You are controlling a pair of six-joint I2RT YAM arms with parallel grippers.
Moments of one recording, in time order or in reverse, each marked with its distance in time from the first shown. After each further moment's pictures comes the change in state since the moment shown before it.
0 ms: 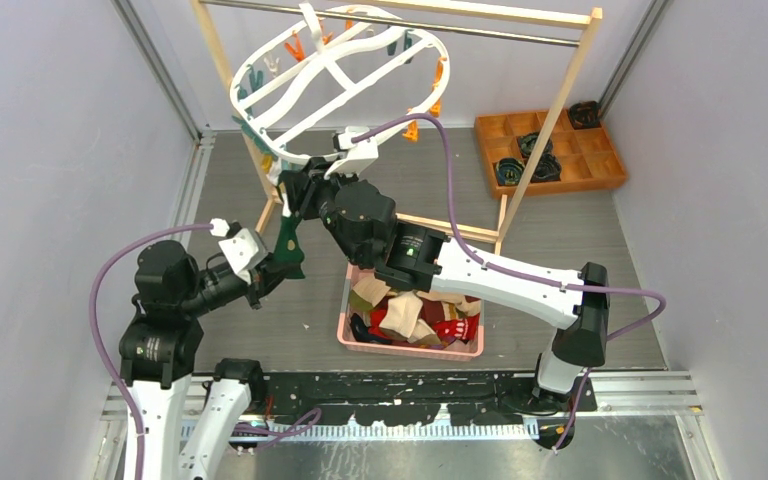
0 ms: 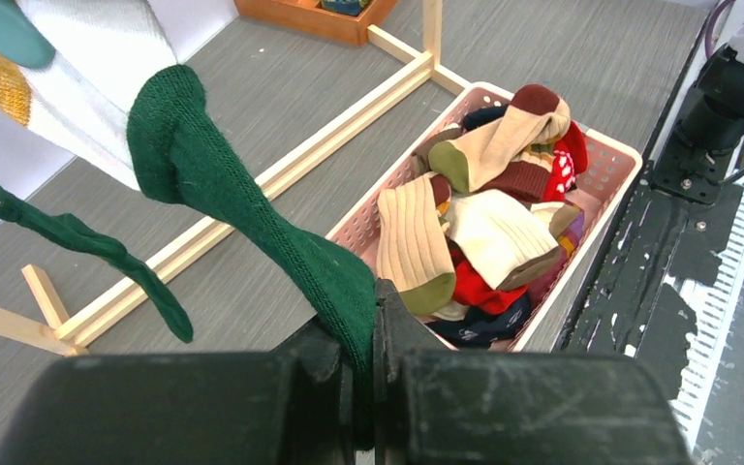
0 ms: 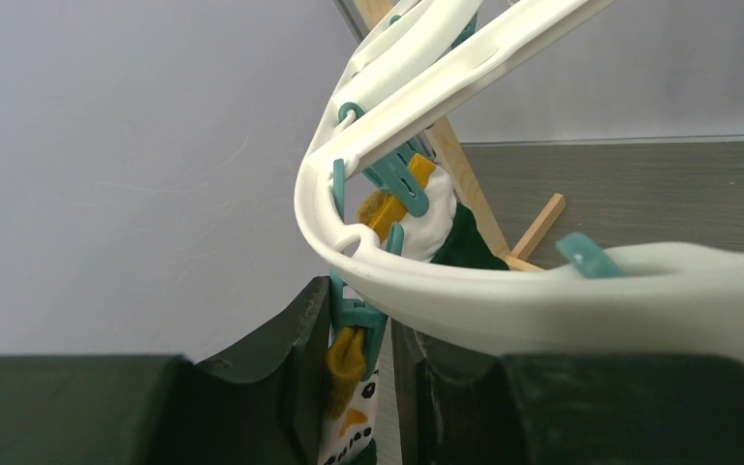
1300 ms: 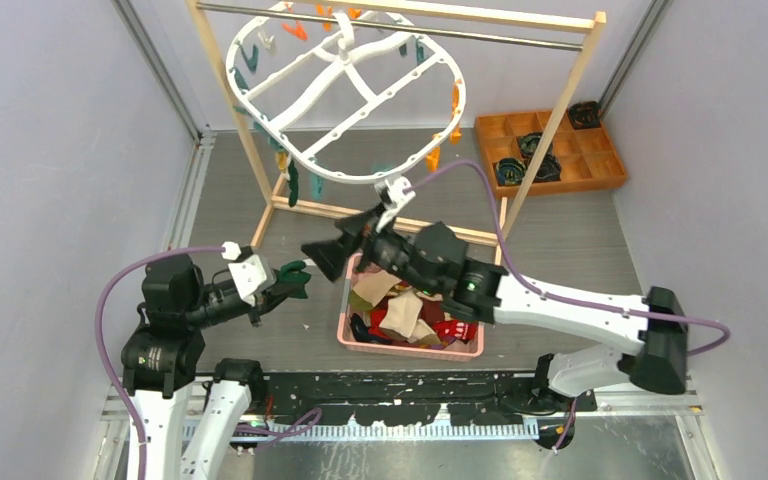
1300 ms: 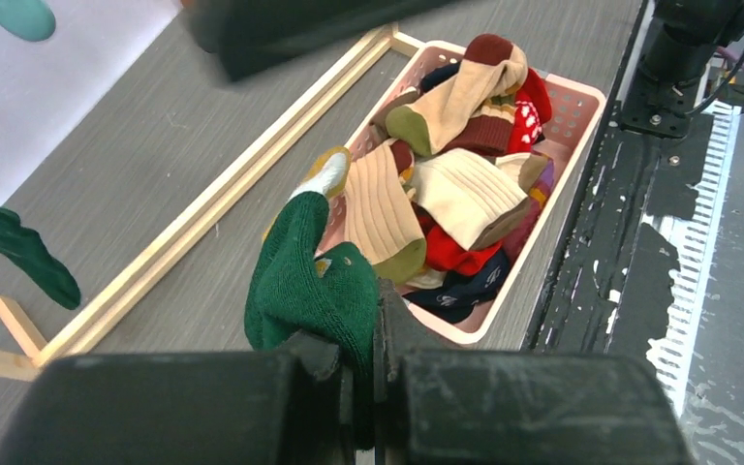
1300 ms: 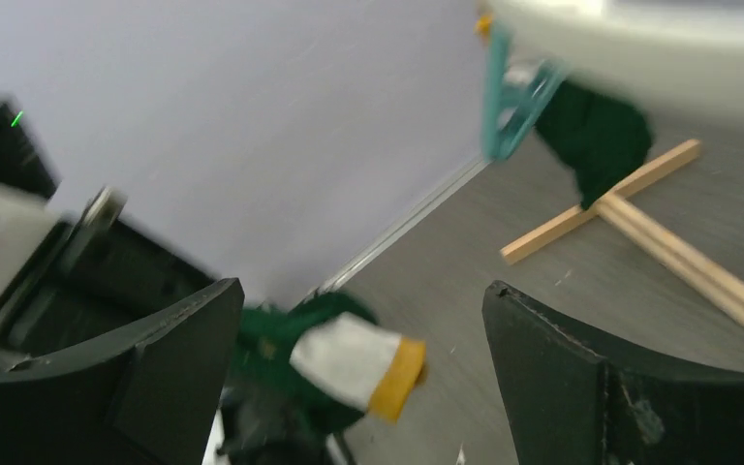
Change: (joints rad) left arm -0.003 -0.056 -0.045 -0.122 0.073 0.167; right arm -0.039 -0.322 -0.550 0.235 -0.422 -0.026
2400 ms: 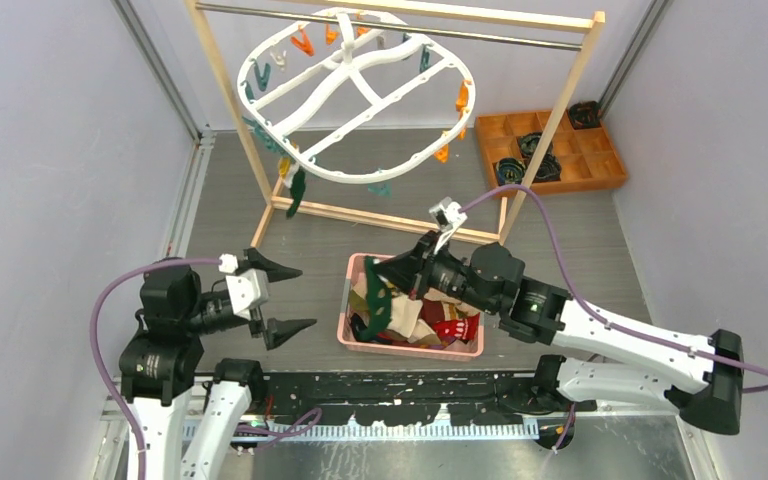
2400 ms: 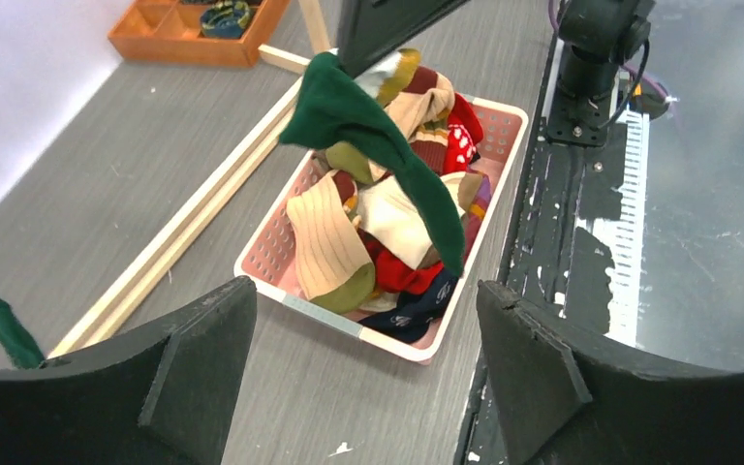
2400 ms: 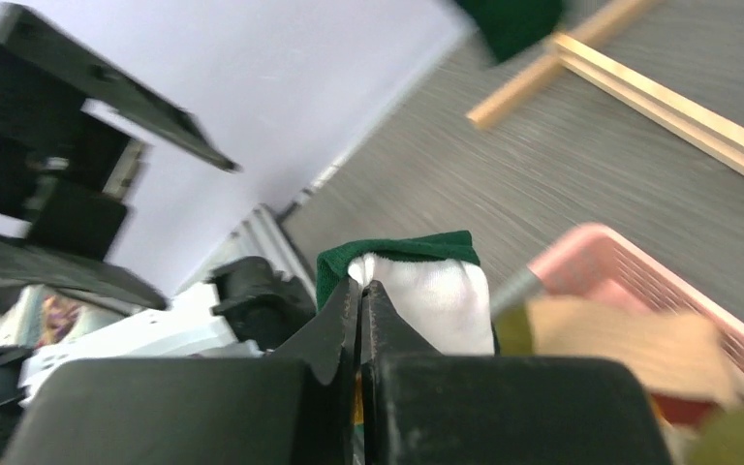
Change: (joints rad) left arm 0.000 -0.040 0.000 -0.041 0.166 0.048; right arm -0.072 -0.397 -0.352 -0.160 -0.217 0.116
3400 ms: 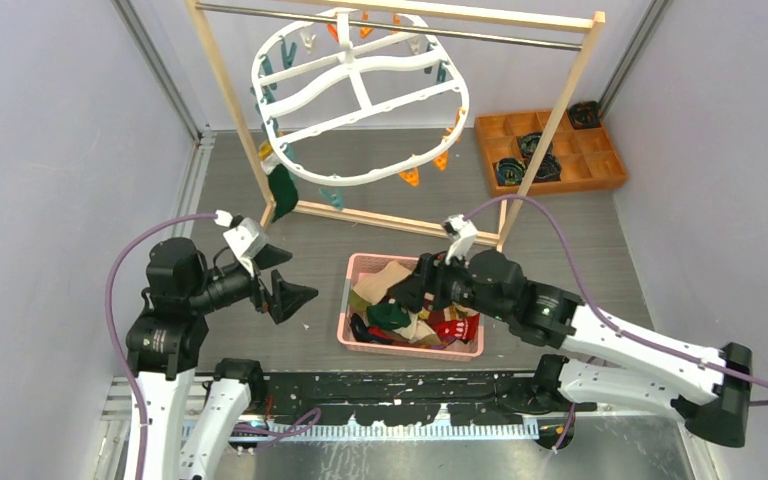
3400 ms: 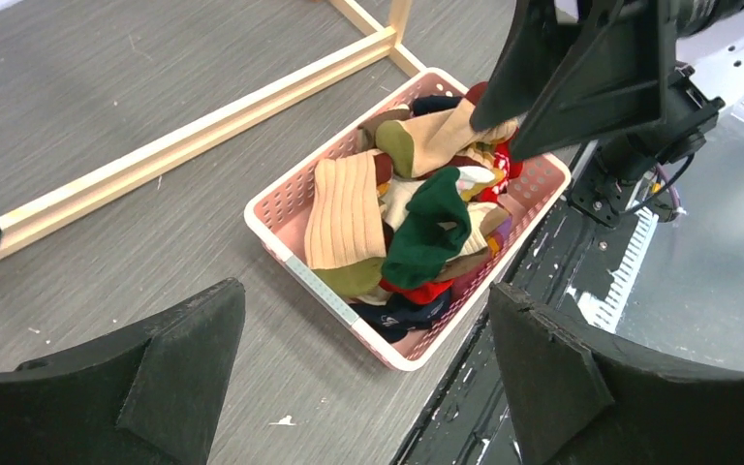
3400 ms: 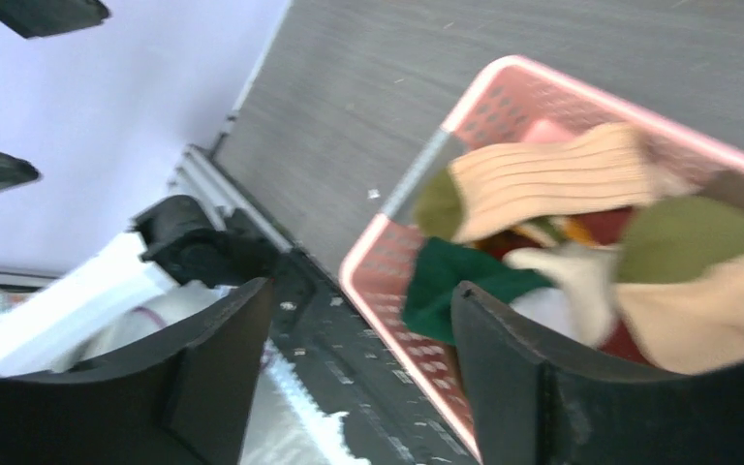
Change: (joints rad) left arm 0.000 0.105 -0.001 0.125 -0.227 -0.391; right arm -0.058 -0.117 -0.071 -0.387 0.068 0.154
